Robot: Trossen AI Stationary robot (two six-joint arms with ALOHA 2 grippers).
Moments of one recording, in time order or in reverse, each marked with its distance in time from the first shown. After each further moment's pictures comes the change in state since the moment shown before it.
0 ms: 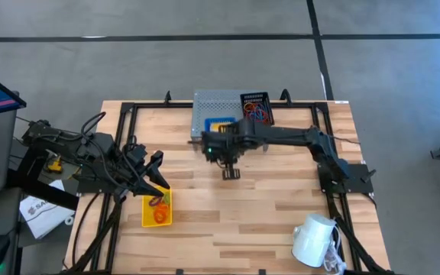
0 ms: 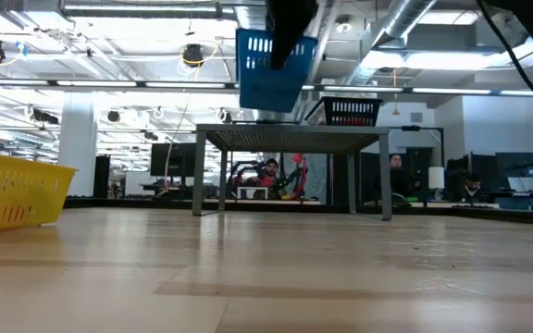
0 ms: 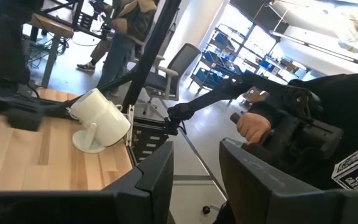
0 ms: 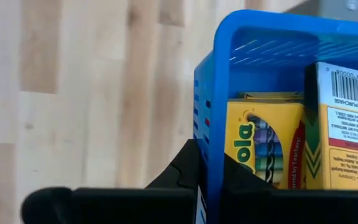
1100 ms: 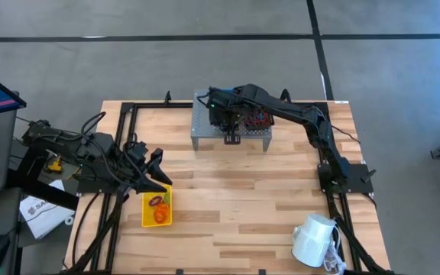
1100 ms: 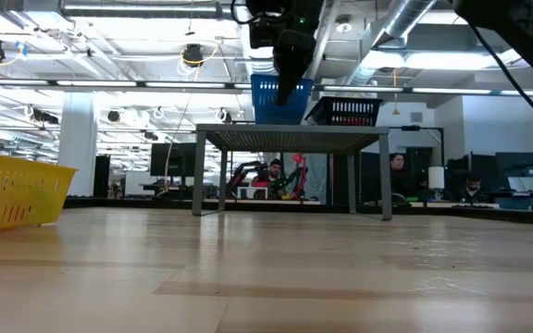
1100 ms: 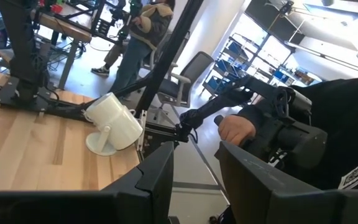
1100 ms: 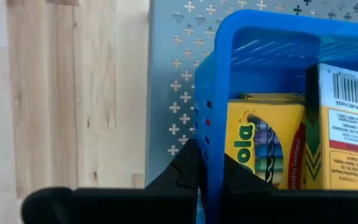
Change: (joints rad) left arm 0.000 0.000 0.000 0.001 -0.072 -0.028; right arm -0.300 0.006 -0.026 0.070 -0.044 -0.234
